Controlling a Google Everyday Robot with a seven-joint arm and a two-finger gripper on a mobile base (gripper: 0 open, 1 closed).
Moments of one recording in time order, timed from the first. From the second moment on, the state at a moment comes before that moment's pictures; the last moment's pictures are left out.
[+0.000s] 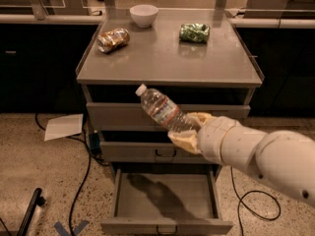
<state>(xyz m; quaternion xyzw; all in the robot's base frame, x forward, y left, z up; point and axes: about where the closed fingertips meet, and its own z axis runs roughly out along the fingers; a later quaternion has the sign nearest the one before) 0.487 -0.079 0.817 -0.39 0.76 0.06 0.52</state>
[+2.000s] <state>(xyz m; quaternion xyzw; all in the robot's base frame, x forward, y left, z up) 0.696 -0.067 0.909 -0.34 0.76 0.03 0.55</state>
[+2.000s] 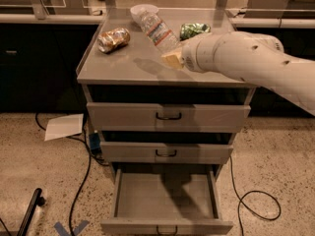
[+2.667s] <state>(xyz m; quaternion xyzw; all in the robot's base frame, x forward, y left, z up) 0.736 -0.063 0.867 -0.33 0.81 0.02 0.49</state>
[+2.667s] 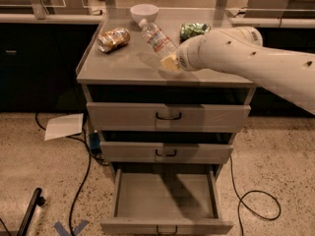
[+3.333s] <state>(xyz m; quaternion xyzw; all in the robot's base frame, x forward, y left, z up) 0.748 -0.065 0.875 -0.32 0.81 0.02 0.50</state>
